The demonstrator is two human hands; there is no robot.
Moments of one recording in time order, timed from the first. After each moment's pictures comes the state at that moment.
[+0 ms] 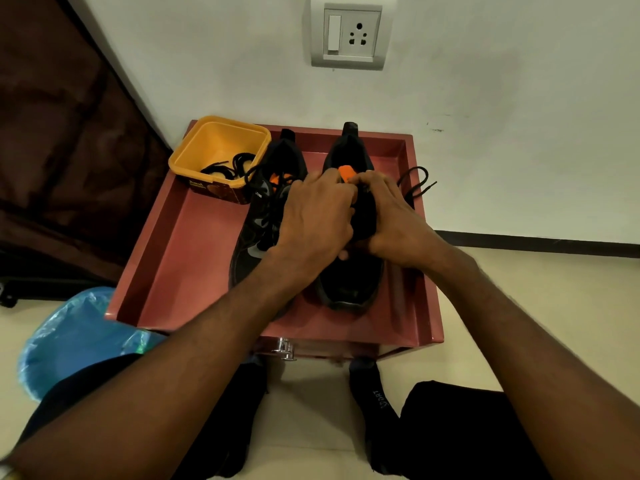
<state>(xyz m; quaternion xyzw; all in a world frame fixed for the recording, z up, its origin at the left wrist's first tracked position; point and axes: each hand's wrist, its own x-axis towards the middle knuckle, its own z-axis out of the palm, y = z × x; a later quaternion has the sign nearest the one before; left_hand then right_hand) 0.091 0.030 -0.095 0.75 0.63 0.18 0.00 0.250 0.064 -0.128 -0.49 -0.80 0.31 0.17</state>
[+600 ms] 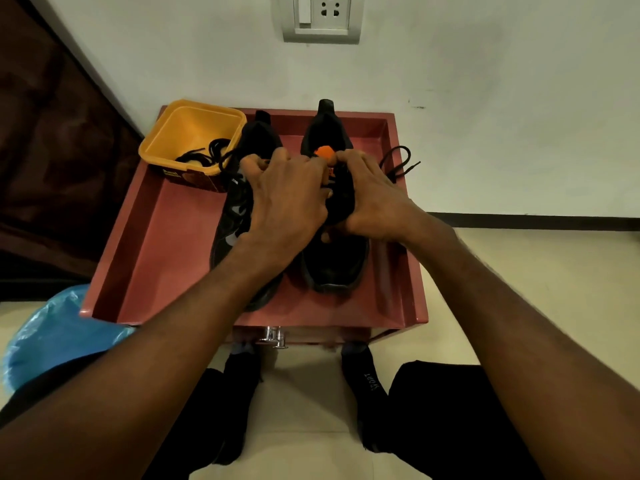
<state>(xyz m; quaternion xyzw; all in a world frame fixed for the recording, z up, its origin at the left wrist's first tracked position) 0.088 0.028 -0.094 0.72 0.68 0.12 -0.02 0.245 0.070 -0.121 -0.52 -0.79 0.29 0.13</state>
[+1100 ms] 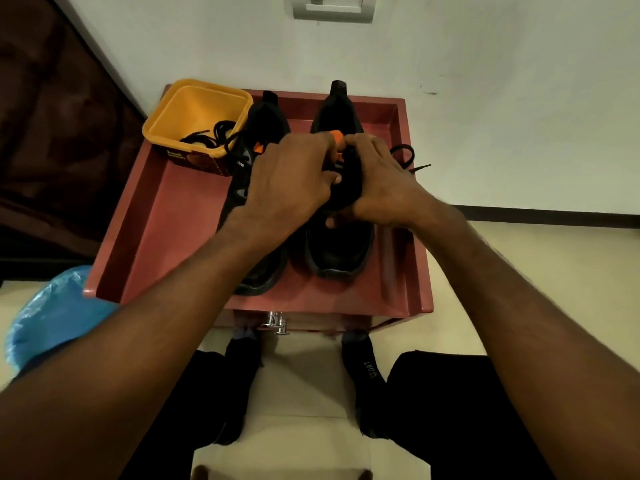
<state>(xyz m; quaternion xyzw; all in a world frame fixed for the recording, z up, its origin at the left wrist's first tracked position) 0.077 0.034 -0.086 0.73 0.65 0.19 0.07 0.245 0.069 -0.115 -0.53 -0.79 0.27 0.11</state>
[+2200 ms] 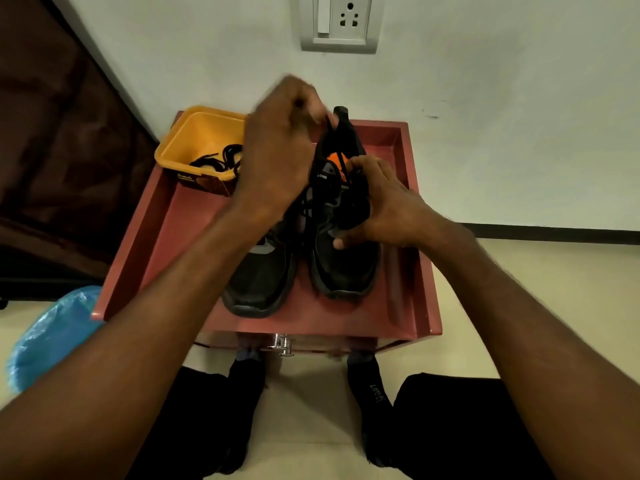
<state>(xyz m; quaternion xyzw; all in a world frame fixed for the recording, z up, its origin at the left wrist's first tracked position) 0.064 0.045 -0.051 0.61 0.52 0.53 0.26 0.249 0.074 -0.115 -0.53 -0.79 0.28 0.11</state>
